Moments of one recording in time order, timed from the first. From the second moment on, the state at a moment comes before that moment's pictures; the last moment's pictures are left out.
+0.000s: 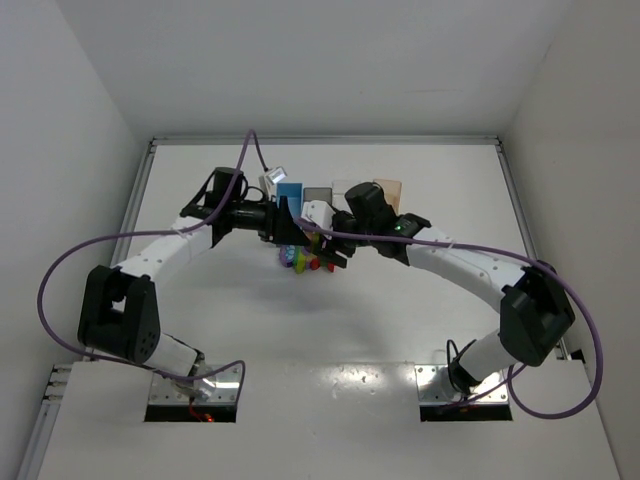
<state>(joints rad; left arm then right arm) -0.28 1.46 1.01 -0.23 1.00 -0.30 0.71 1.52 1.08 -0.24 -0.39 -0.59</state>
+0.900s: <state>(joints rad) -0.25 1.49 0.98 -0.16 1.00 -0.36 0.74 1.51 1.05 -0.18 -0.31 -0.61</state>
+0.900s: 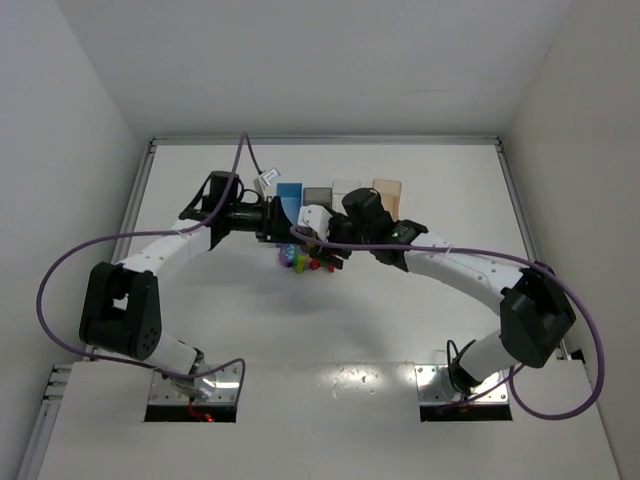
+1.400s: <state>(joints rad) -0.10 1.45 0.91 -0.08 0.94 -0.41 0.65 1.40 0.90 -0.14 -0.26 -0.61</state>
